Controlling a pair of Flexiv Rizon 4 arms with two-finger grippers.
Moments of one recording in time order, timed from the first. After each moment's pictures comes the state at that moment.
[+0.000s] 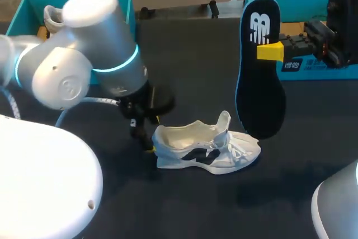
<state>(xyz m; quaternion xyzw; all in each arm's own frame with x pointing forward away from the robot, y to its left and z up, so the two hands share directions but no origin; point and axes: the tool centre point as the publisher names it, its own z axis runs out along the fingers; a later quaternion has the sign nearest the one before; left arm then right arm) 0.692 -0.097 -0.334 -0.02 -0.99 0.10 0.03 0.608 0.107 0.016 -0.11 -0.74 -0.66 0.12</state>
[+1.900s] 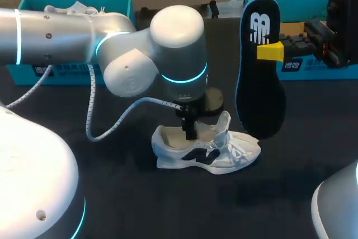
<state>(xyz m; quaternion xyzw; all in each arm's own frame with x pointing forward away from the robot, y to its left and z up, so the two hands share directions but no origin) 0.744 -0.197 -0.381 -0.01 -1.00 0.05 -0.04 0.608 0.107 0.016 -0.11 -0.74 -0.66 0.12</state>
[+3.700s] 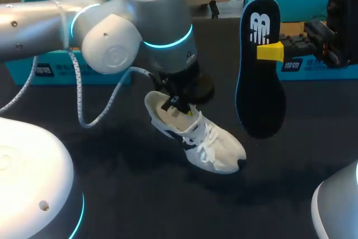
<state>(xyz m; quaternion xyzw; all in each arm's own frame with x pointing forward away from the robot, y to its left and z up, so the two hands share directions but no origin) 0.744 -0.190 -0.298 -0.35 -0.93 0.08 -0.04 0.608 0.107 0.016 -0.11 -0.74 -0.66 0.12</state>
